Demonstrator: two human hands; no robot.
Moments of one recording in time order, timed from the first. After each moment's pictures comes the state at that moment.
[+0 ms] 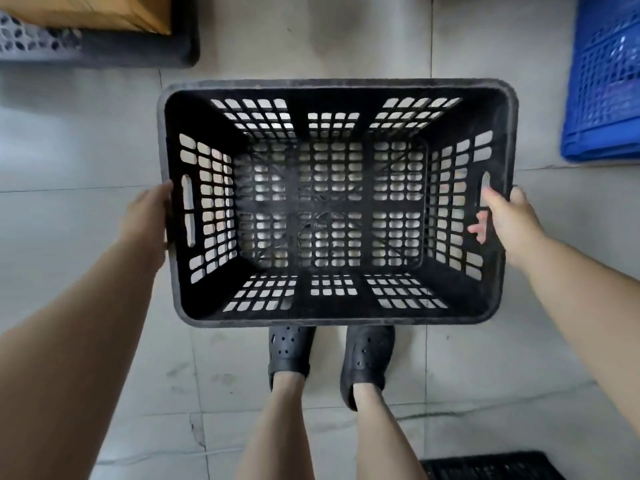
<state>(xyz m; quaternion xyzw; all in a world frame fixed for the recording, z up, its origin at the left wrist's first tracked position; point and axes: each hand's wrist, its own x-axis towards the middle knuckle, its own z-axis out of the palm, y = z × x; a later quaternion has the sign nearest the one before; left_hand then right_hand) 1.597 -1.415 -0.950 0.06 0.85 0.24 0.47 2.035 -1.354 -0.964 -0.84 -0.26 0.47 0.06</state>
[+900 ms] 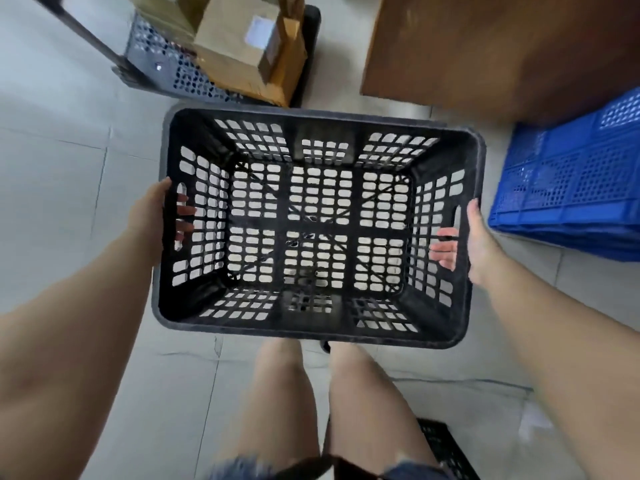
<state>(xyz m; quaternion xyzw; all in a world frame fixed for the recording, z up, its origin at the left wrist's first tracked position) 1.557 -1.508 -0.621 -0.02 0.81 0.32 0.49 1.989 -1.373 -0.638 -0.76 -0.24 0.61 0.00</state>
